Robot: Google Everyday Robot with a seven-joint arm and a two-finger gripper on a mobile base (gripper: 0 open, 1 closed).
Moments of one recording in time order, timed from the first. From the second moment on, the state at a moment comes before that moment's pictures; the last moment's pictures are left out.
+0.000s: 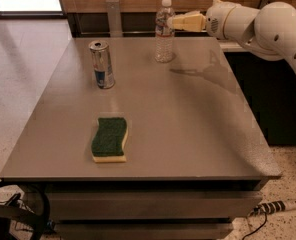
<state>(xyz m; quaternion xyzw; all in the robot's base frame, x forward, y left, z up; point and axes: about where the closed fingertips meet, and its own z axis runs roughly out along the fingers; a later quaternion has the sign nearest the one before) 0.799 -0.145 0.975 -0.25 0.69 0.19 0.65</state>
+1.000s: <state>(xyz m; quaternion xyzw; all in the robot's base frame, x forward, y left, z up) 0.843 -0.089 0.927 -0.29 0.68 0.26 0.62</state>
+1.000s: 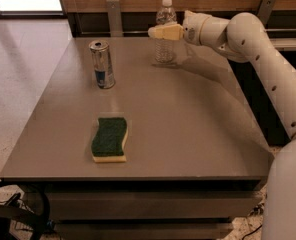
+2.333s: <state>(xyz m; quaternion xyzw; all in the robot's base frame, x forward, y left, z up) 0.845 -0.072 0.926 -0.29 0.68 0.27 0.62</state>
